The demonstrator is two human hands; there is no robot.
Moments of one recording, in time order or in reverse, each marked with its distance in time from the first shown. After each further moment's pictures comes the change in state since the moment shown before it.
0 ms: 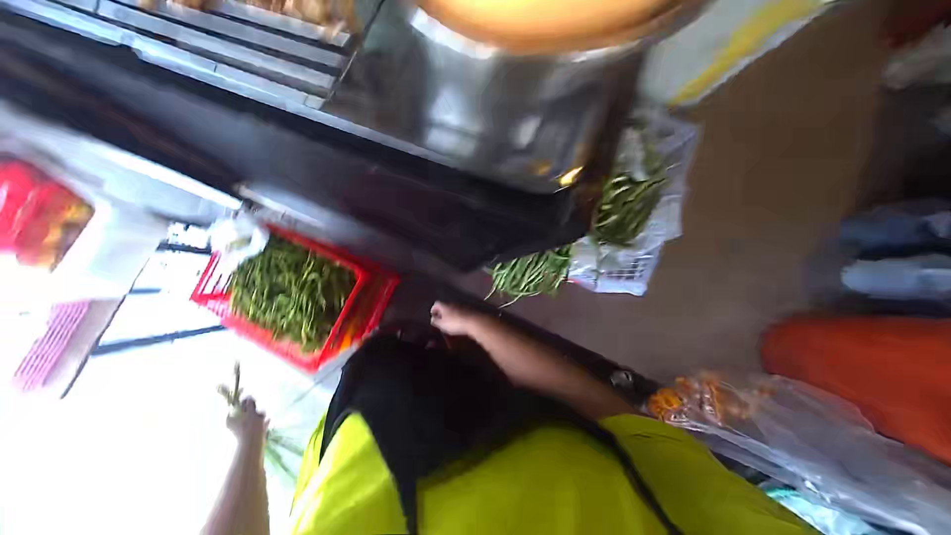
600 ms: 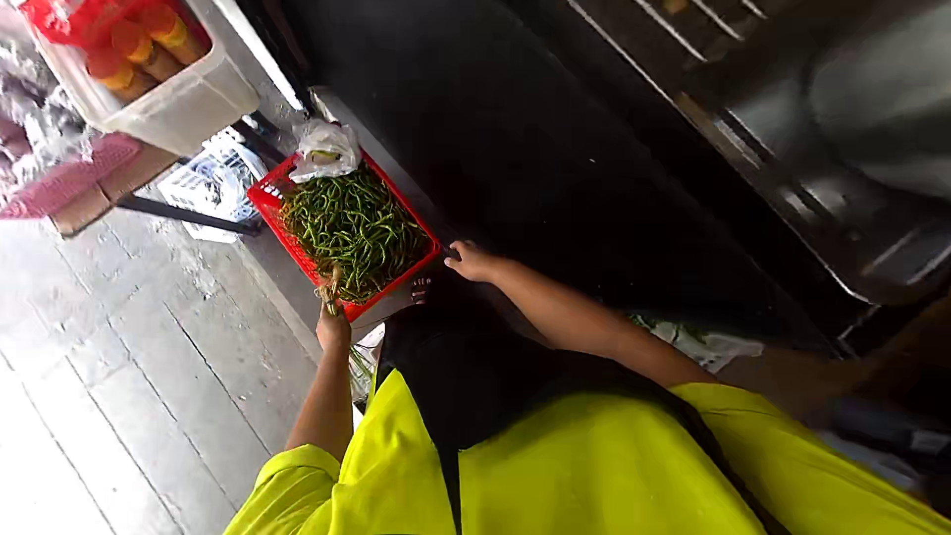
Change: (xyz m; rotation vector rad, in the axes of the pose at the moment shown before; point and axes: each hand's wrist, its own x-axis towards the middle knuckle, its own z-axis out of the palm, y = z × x) left_hand 0.035 0.012 0.099 0.085 -0.175 -0.155; right_hand 0.074 -0.175 -0.028 -0.480 0.023 -0.067
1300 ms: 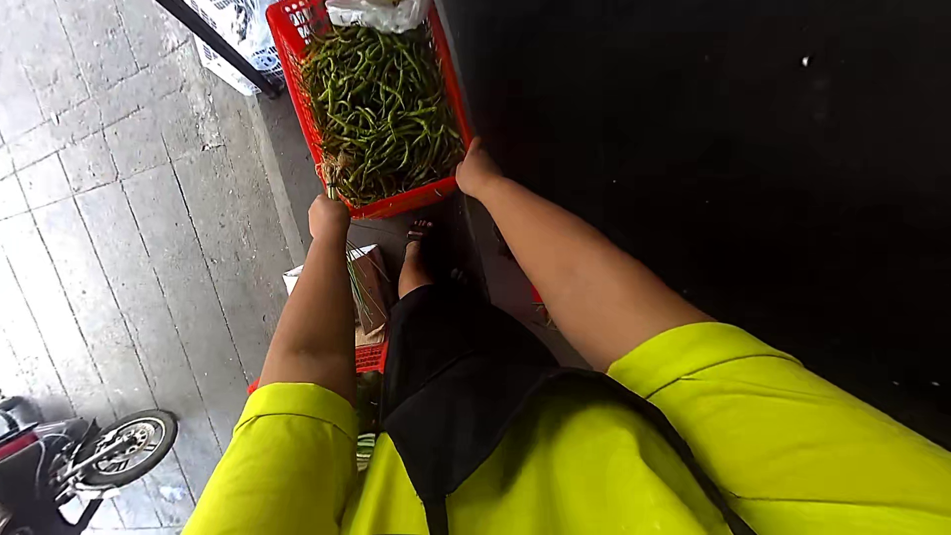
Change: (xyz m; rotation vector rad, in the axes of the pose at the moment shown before) left_hand -0.016 0.033 0.040 -0.034 0.089 -0.239; right_hand 0.071 -0.029 0.022 -0.196 0.158 -0.016
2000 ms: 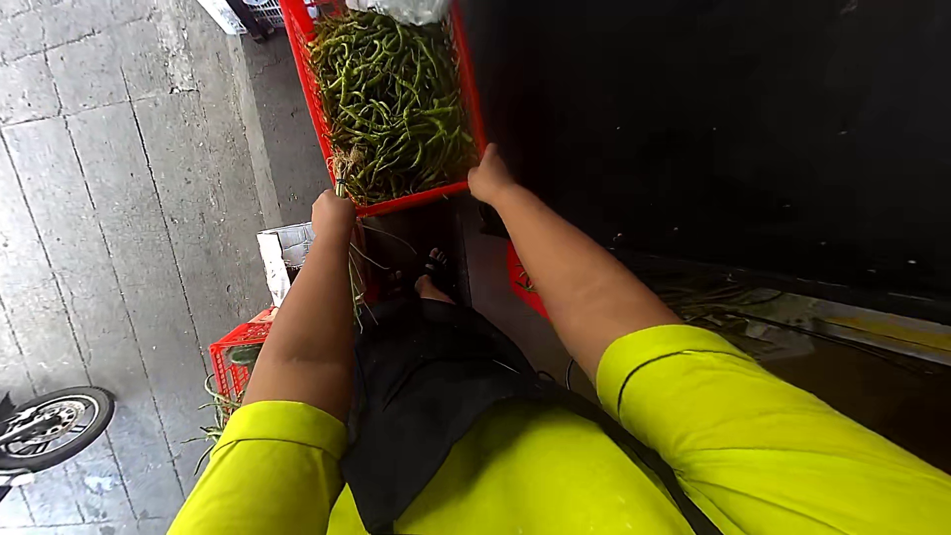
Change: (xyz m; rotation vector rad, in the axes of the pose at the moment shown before) left_hand -0.067 -0.087 0.050 -0.067 -0.069 0.031; right_hand -0.069 0.071 0.052 0.043 0.026 0.015
